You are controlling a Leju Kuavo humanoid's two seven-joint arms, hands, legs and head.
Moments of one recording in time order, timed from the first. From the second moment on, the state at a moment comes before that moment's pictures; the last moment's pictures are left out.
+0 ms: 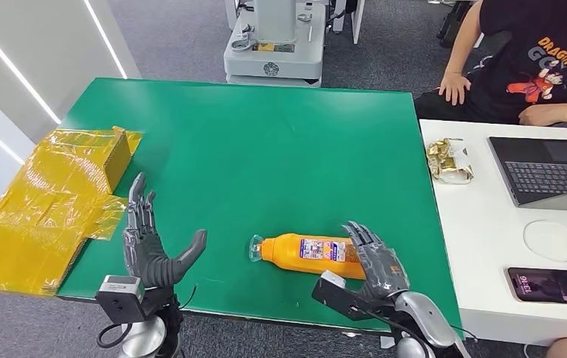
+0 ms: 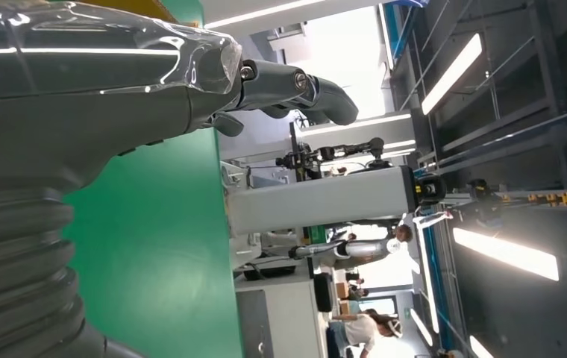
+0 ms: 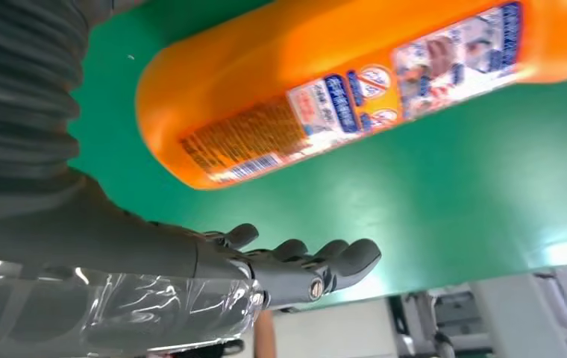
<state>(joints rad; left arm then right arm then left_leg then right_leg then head) 0.07 -0.17 -0.25 -1.63 -0.12 0.34 -0.69 -0.19 -0.24 0.49 -1.41 0.83 0.05 0.12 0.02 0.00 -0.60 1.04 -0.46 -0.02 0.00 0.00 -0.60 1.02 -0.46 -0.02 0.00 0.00</state>
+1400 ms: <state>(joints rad) 0.06 -0.19 -0.25 -1.62 -0.08 0.32 -0.66 -0.44 -0.17 0.59 -1.04 0.84 0.17 0.21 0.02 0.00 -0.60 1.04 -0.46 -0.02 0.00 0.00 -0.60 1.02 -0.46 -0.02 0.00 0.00</state>
